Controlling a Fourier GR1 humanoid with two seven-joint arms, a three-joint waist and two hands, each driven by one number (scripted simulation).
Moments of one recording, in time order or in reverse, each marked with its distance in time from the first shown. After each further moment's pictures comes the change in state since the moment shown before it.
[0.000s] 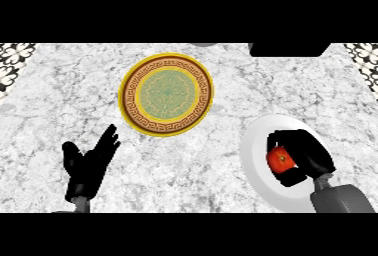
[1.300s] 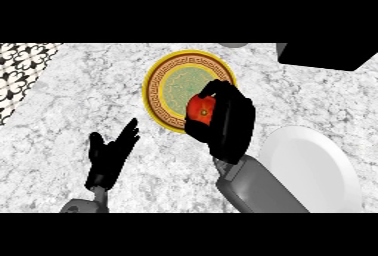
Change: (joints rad) left arm -0.083 -0.032 -0.078 0.037 -0.027 -0.036 0.026; right arm -0.428 0.301 0.375 -0.056 0.280 -0.730 1.107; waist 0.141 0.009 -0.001
